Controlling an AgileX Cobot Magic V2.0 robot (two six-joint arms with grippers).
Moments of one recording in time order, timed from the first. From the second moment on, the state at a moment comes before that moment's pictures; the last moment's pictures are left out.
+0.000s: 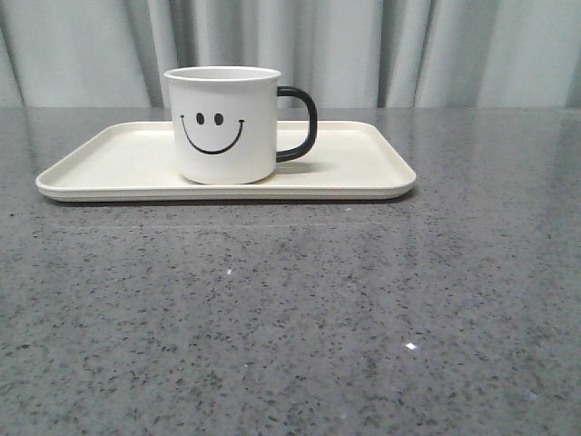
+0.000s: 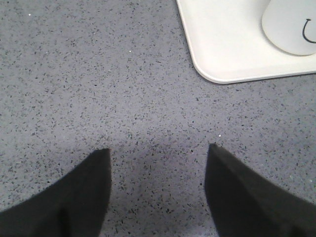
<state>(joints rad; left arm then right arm) 0.03 0.74 -0.80 -0.25 0.95 0.16 -0.07 0.51 -0.60 0.29 0.70 -0.33</state>
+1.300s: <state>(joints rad) 0.03 0.74 -0.80 -0.25 0.95 0.16 -0.07 0.51 -0.60 0.29 0.70 -0.32</state>
